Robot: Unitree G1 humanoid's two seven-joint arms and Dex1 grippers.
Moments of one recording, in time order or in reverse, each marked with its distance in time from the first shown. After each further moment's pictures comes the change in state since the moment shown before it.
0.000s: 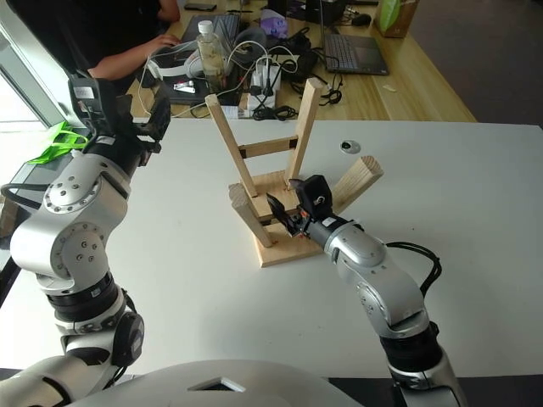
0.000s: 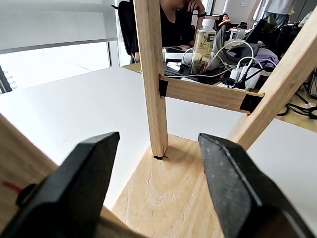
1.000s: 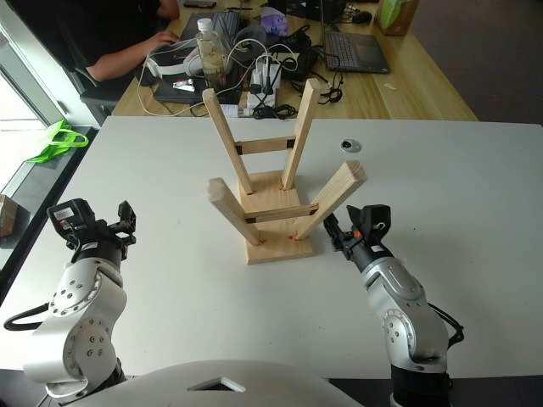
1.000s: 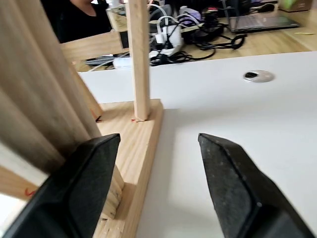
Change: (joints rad) left arm 0.577 -0.250 0.030 -0.327 0.177 0.045 0.197; right arm 0.253 0.083 -0.265 -0.015 0.111 -0.040 0.019
